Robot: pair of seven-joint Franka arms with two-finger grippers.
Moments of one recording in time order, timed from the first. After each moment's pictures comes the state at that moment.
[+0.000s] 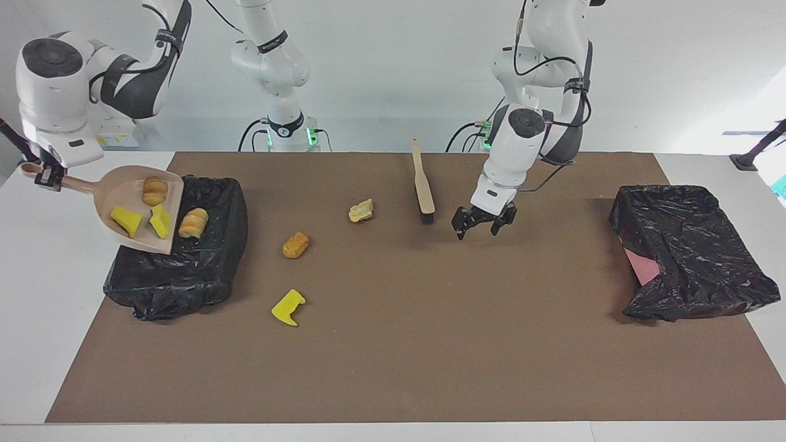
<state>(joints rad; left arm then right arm) -0.22 0.11 -0.21 -2.11 -0.06 2.36 -0.53 -0.37 -0.01 -0.01 -1.90 -0.67 2.03 -1.78</state>
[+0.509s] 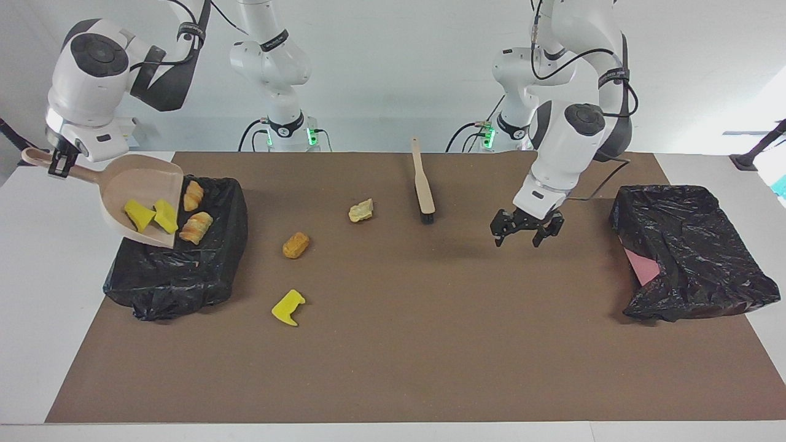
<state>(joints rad) -0.08 0.11 -0.21 -1.96 -0.06 2.21 -0.20 -0.27 -0.07 0.00 -1.90 -0.83 1.91 -1.68</state>
